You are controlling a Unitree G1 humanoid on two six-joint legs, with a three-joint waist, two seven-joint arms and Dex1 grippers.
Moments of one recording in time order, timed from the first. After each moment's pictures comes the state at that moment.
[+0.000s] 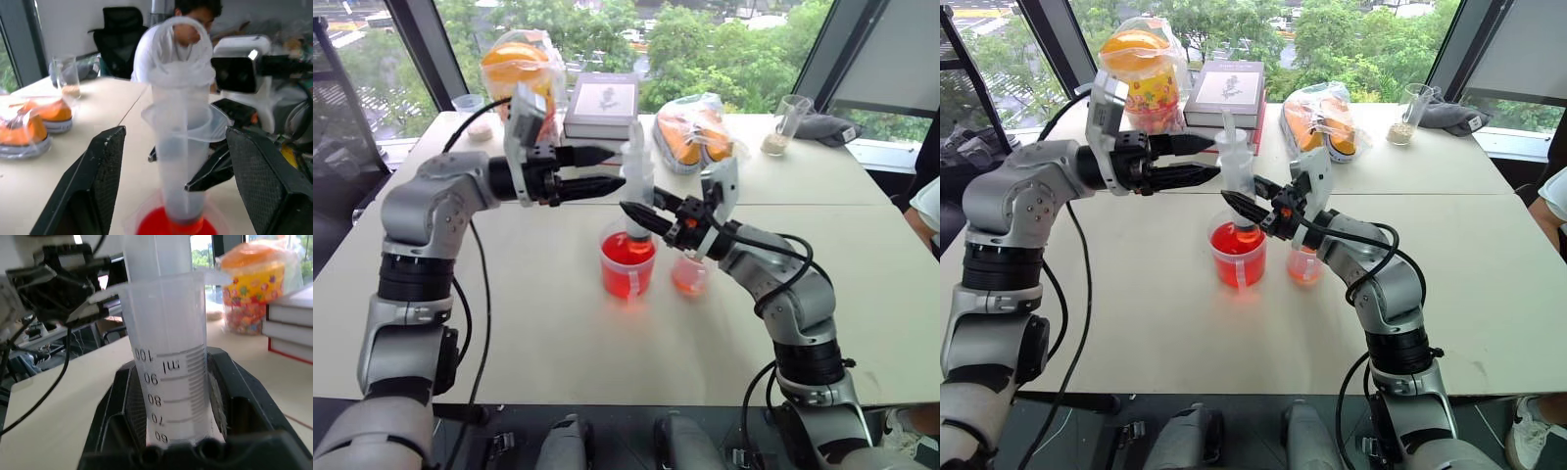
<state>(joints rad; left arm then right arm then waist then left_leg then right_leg) -0.91 0.61 0.04 0.09 -0.62 0.69 -1.14 -0.59 -0.28 0.03 -0.28 0.47 0.59 0.63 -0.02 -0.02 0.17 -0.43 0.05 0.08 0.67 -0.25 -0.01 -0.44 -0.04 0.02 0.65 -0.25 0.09</state>
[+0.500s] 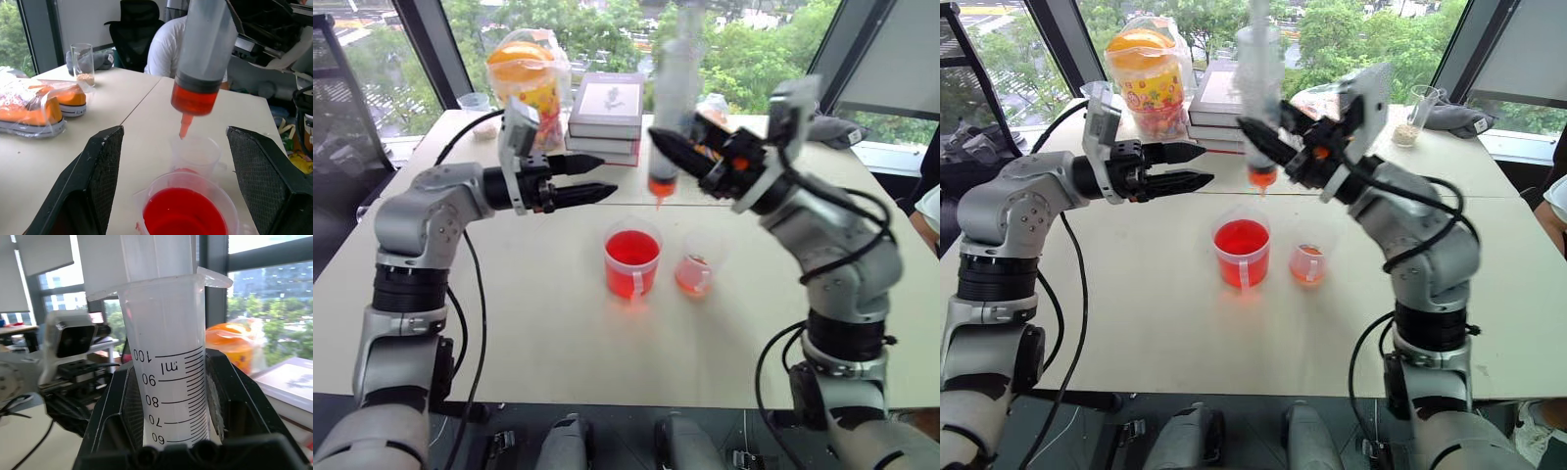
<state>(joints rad) -0.88 0.58 0.05 0.07 -0.62 0.70 -1.11 -0.74 -0.44 -0.17 -0.41 0.61 0.72 0.52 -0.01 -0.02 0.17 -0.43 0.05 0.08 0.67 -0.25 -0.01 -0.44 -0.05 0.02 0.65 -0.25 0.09</state>
